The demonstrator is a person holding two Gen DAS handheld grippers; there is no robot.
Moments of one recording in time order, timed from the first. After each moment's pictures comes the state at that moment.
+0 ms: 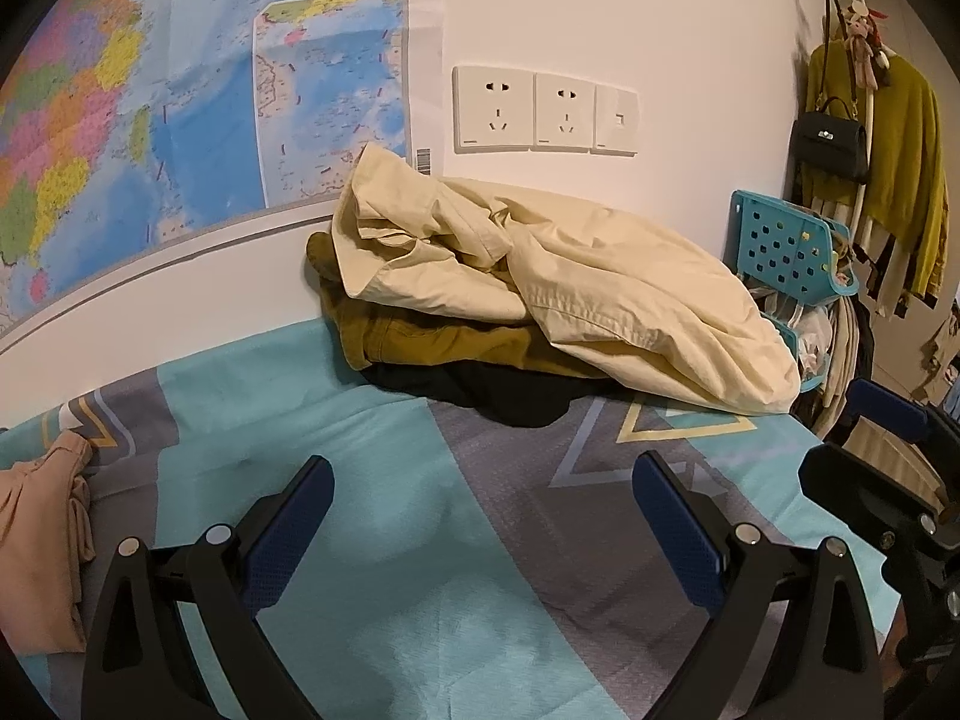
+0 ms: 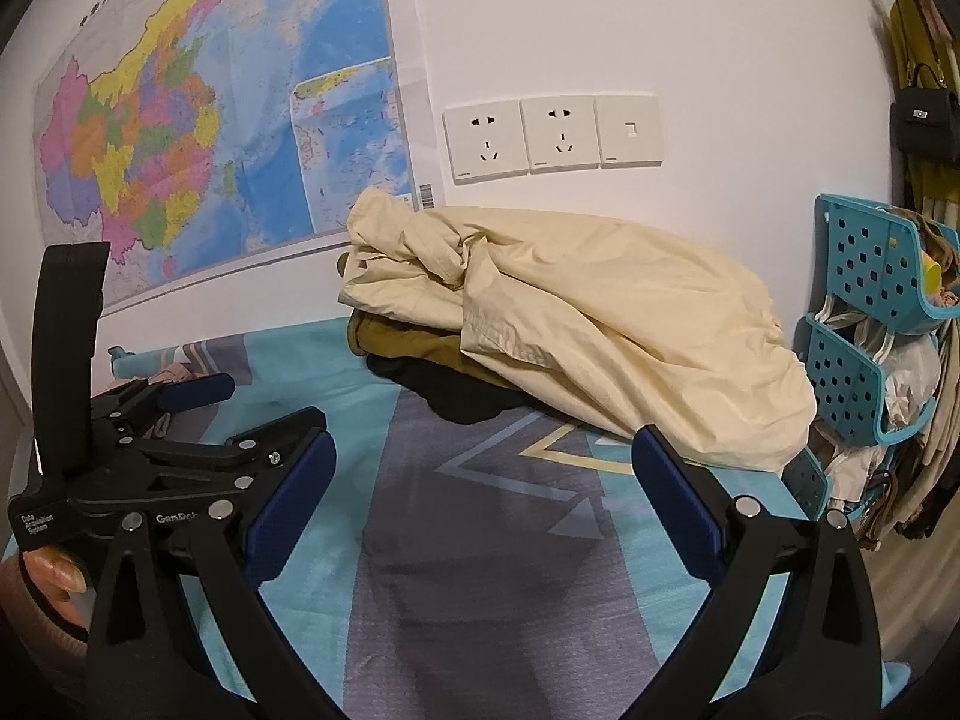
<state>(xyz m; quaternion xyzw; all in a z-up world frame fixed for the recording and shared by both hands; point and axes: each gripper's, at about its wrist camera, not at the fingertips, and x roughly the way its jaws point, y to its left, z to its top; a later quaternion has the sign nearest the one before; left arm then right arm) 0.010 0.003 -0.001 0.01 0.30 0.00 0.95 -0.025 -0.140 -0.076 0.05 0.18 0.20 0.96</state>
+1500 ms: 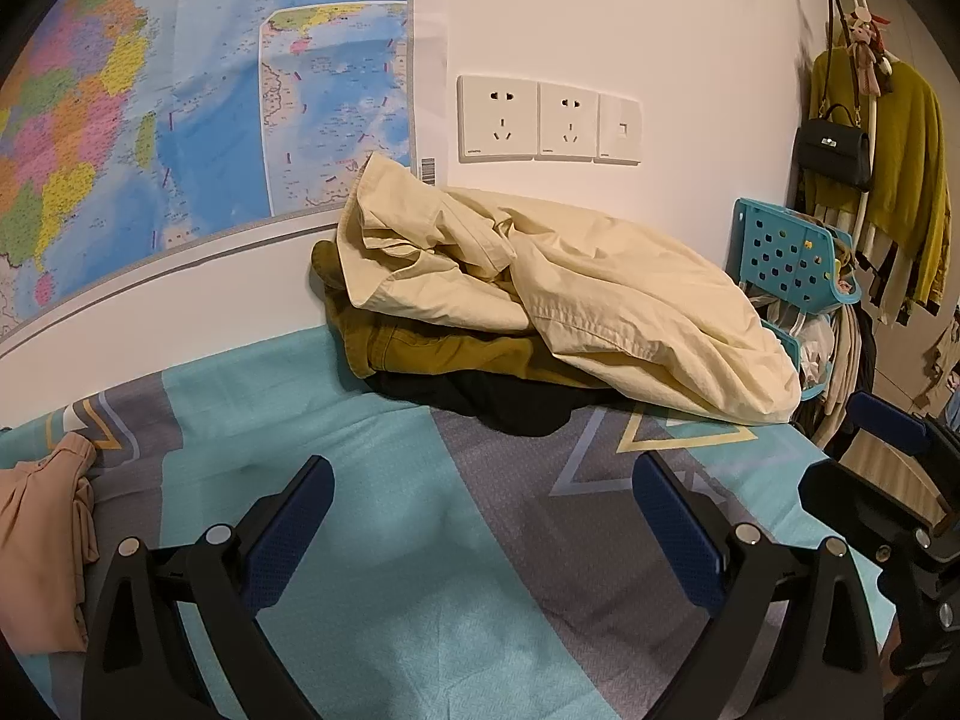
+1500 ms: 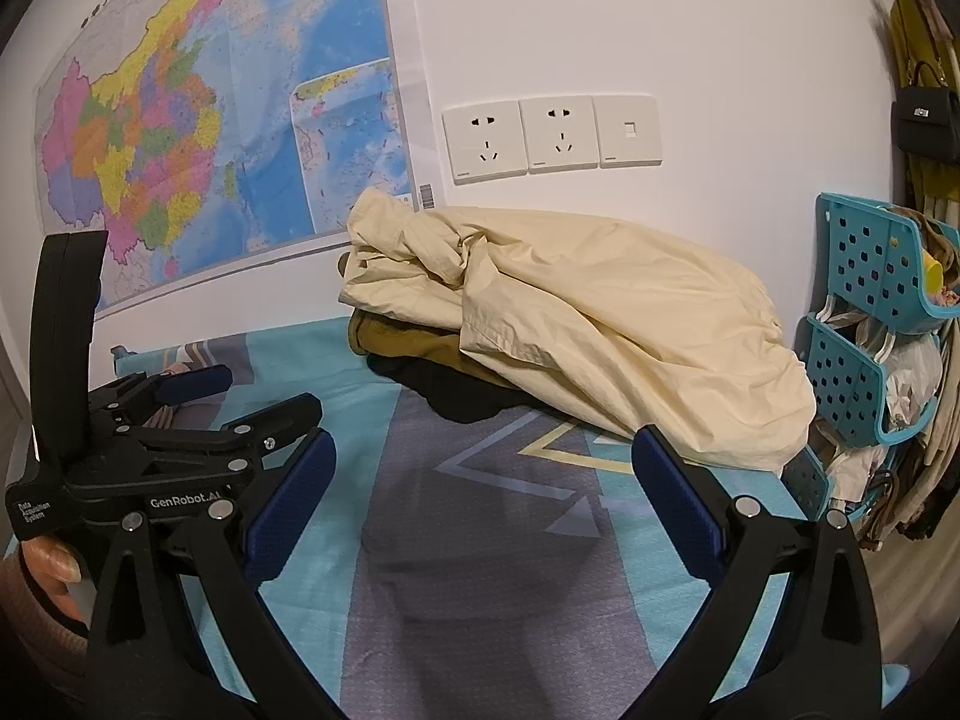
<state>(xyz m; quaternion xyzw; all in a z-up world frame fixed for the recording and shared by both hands) 0.010 0.003 0.005 0.01 0.30 0.00 0.96 -0.026 -0.144 -0.076 0.05 0.18 0.21 0.96</state>
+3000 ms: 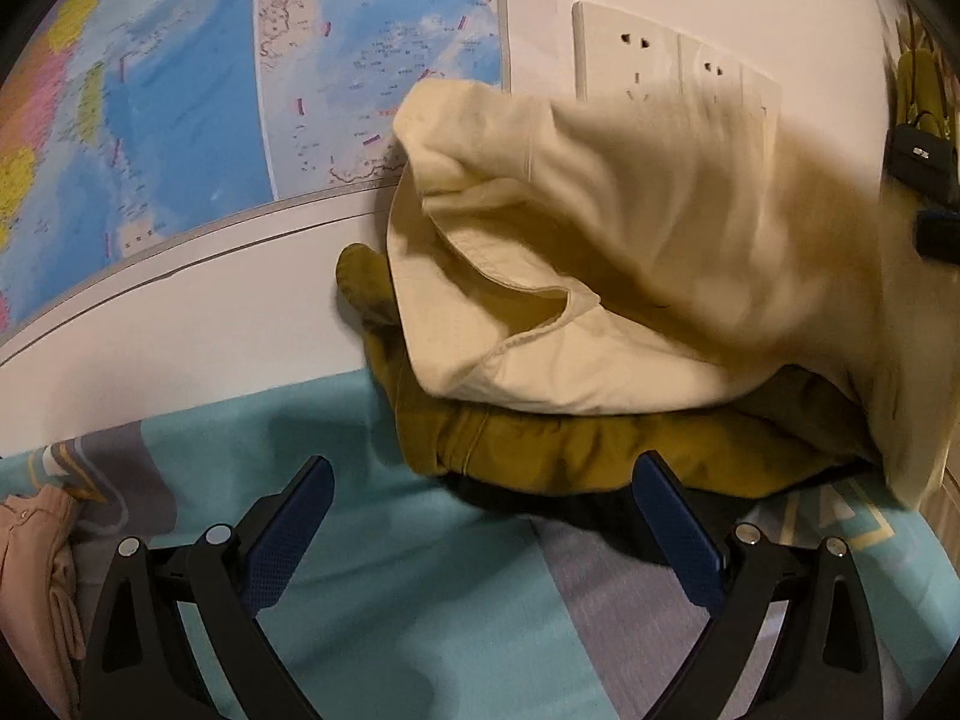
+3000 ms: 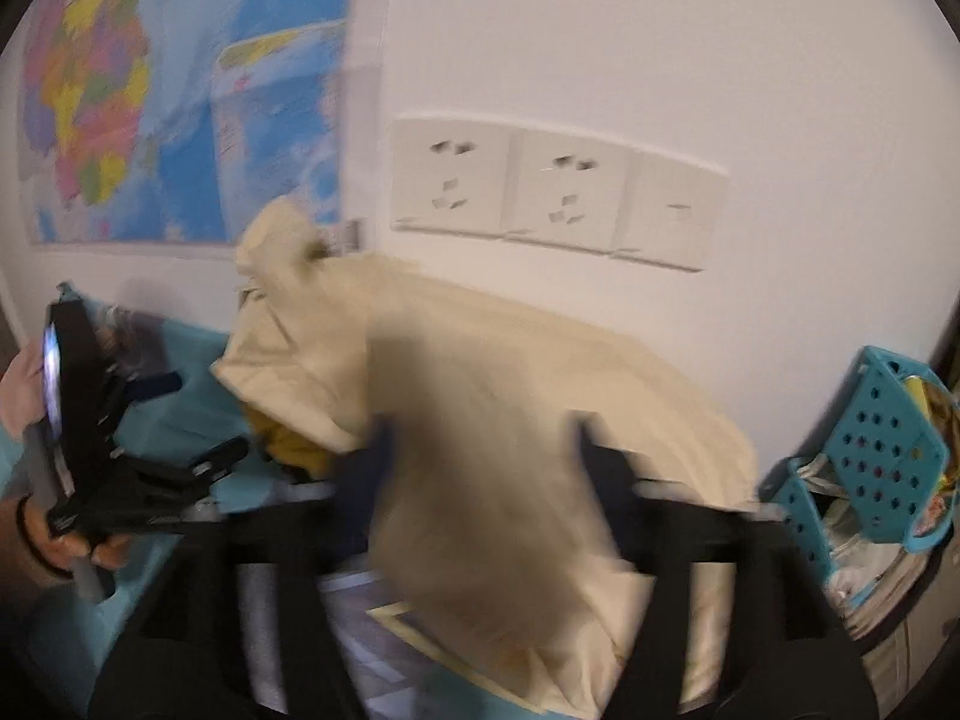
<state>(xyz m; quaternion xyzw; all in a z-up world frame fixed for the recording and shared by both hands) 0.138 0.059 -0.023 0.00 0.31 0.06 0.95 0.140 -0.132 0.006 -0.11 0.23 0.24 0.94</state>
